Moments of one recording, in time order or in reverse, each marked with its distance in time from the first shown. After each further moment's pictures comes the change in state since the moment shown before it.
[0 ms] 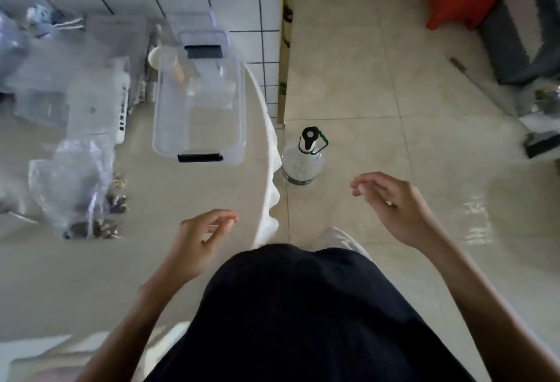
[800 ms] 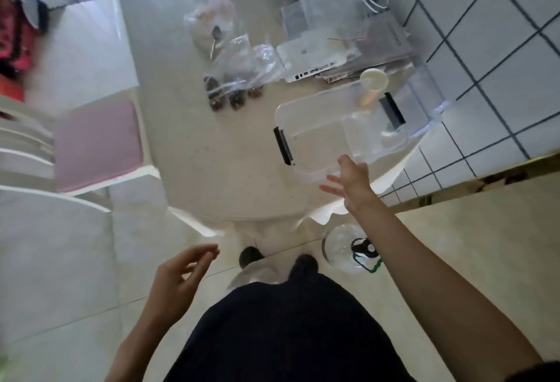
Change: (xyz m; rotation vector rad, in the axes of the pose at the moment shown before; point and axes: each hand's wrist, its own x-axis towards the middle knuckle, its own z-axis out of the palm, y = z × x) left_hand -0.032 0.138 0.229 -0.328 1.184 -0.785; right_hand 0.297 -0.103 0.135 0.113 -0.767 0.275
